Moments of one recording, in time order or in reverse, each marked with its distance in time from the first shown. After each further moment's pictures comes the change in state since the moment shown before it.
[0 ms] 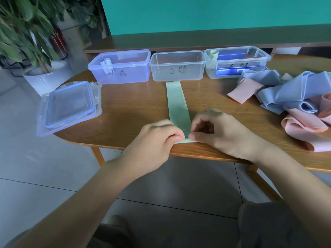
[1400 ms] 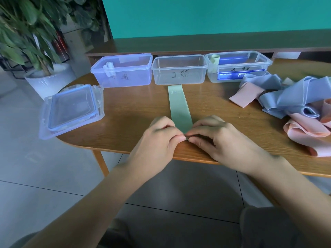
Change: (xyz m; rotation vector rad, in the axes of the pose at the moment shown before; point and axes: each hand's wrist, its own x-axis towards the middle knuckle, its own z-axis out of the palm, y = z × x) left_hand 0.002 -0.006 0.013 0.122 0.177 -0.029; right_hand -0.006 0.009 0.014 -0.319 0.126 -0.328
